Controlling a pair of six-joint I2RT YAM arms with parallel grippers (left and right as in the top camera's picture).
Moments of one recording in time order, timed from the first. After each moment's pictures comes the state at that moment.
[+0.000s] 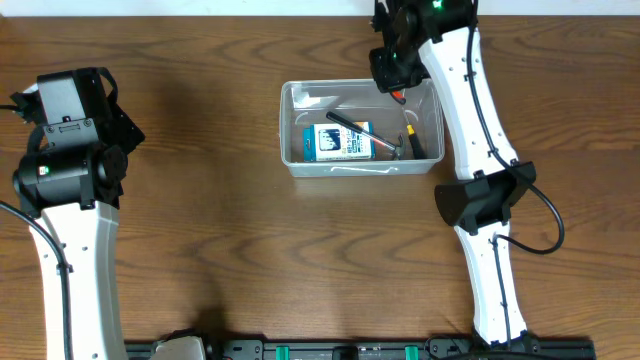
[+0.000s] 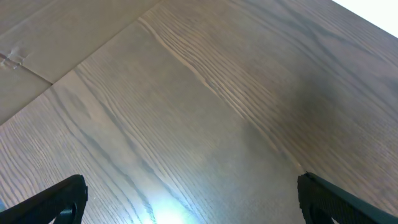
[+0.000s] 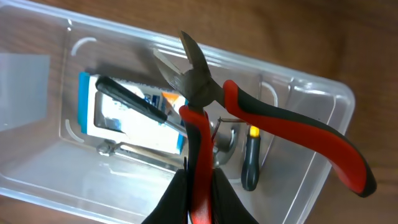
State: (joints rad) left arm 0.18 1.30 1.42 -1.04 -0.47 -0.43; right arm 0.34 2.50 2.84 -1.69 -0.04 0.11
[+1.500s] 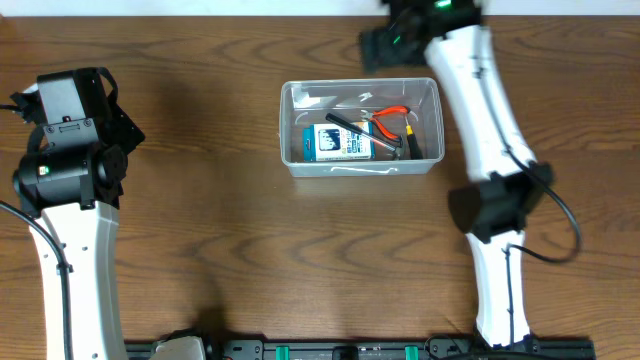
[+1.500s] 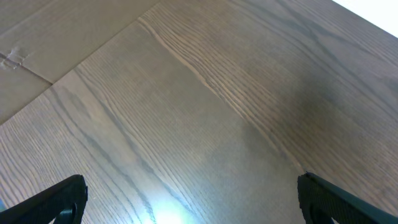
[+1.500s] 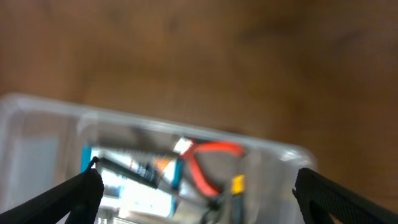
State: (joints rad) left arm 0.18 1.30 1.42 -1.04 -0.47 -0.43; right arm 0.30 2.38 2.68 -1.38 0.02 0.16
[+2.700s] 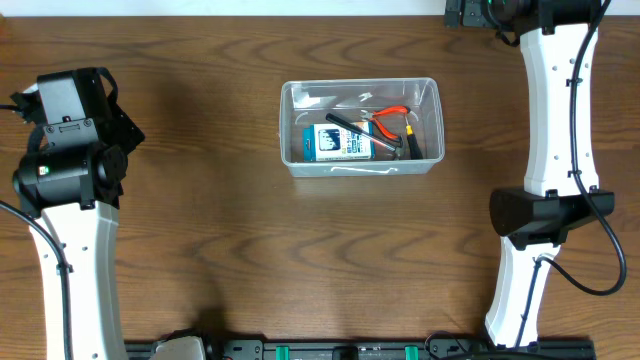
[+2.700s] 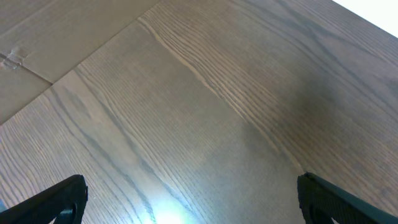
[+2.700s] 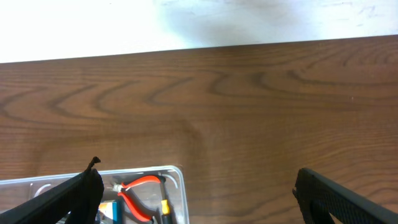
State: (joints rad) left arm 0.18 1.30 1.42 -1.04 -0.47 -0.43; right arm 0.11 2.25 2.75 -1.38 0.10 0.18
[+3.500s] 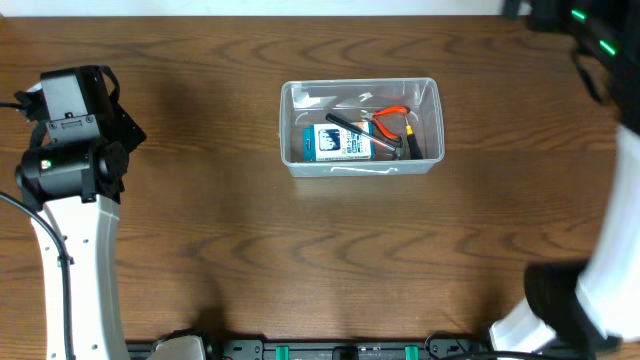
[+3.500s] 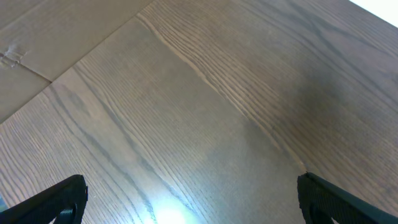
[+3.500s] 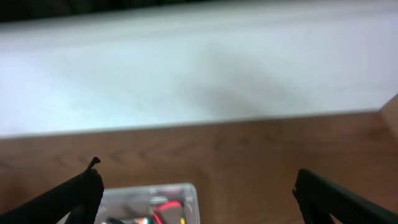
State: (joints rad) left arm 0.18 1.32 1.42 -1.04 -0.47 -0.43; right arm 0.12 1.79 2.74 -1.38 0.10 0.18
